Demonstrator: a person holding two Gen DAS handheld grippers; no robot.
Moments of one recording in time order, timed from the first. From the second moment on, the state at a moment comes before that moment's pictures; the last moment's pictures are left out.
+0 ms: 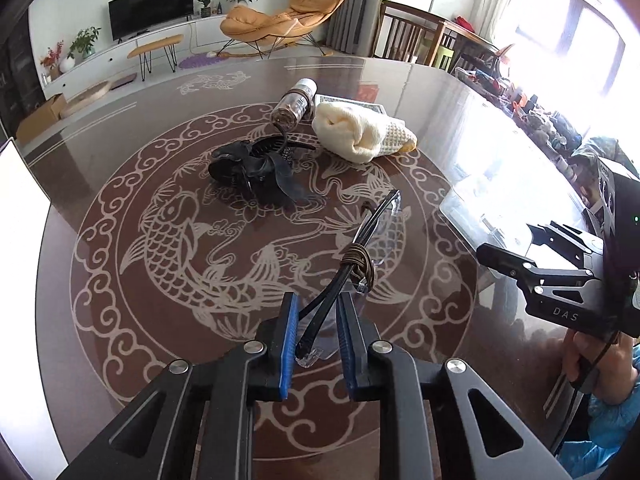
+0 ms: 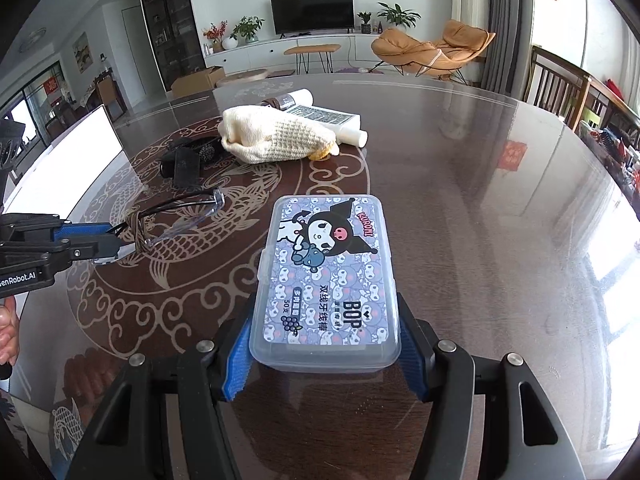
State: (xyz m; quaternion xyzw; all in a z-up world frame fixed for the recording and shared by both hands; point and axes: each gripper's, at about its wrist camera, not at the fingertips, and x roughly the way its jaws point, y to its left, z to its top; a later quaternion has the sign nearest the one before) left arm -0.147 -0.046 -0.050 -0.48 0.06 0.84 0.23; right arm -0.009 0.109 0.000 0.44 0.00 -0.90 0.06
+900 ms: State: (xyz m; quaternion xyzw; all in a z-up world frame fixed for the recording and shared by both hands) left arm -0.151 -0.034 -0.046 -0.49 0.04 0.85 0.21; right arm 0.048 0.088 0.038 0.41 -0.02 -0.90 0.12
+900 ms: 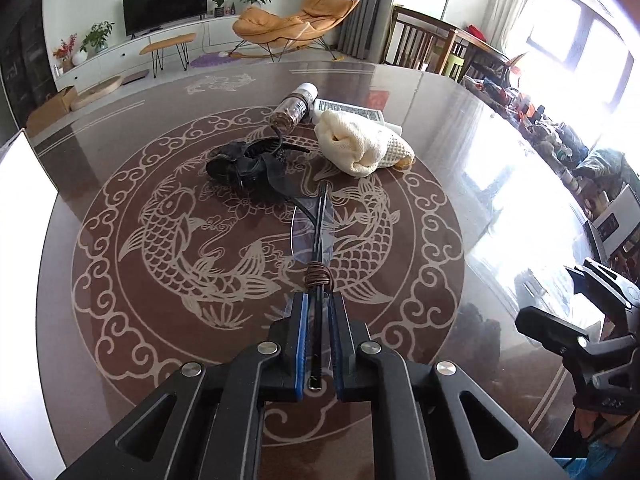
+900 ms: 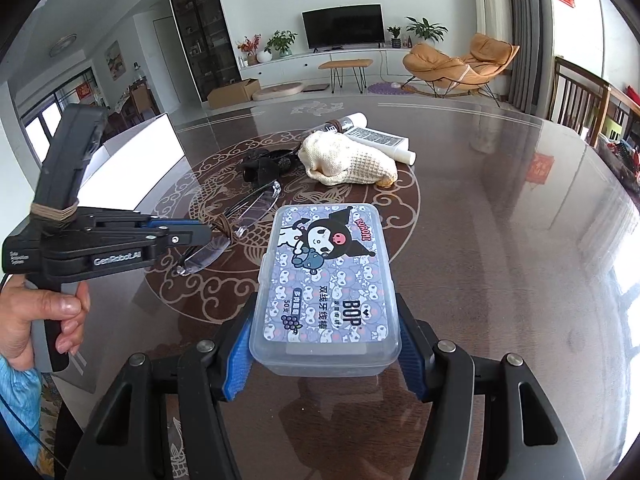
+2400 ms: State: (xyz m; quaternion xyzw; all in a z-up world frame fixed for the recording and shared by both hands) left arm -0.052 -0.354 0.075 -0.39 -0.11 0.91 -0.04; right arm 0.017 -0.175 0.155 0.35 0.01 -0.86 0.38
